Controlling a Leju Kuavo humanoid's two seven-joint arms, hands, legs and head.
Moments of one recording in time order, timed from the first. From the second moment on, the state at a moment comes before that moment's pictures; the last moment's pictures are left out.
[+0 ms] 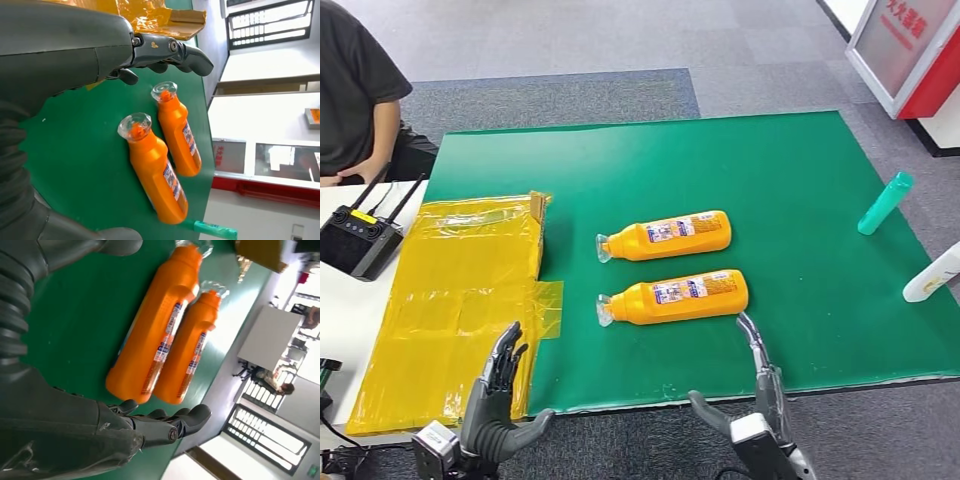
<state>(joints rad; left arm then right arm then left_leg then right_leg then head) 0.26 -0.09 -0.20 -1.46 -0.09 -0.18 -0.68 0.27 0.06 0.34 -1.61 0.46 -0.35 -0.41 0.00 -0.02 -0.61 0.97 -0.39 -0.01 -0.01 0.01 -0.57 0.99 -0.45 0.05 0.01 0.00</state>
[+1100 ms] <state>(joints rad) 0.22 -0.08 -0.13 -1.41 -0.13 -0.29 -0.68 -0.13 -0.22 0.34 -1.44 0.83 0.09 -0.04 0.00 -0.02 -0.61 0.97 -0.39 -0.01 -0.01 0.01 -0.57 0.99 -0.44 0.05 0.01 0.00</state>
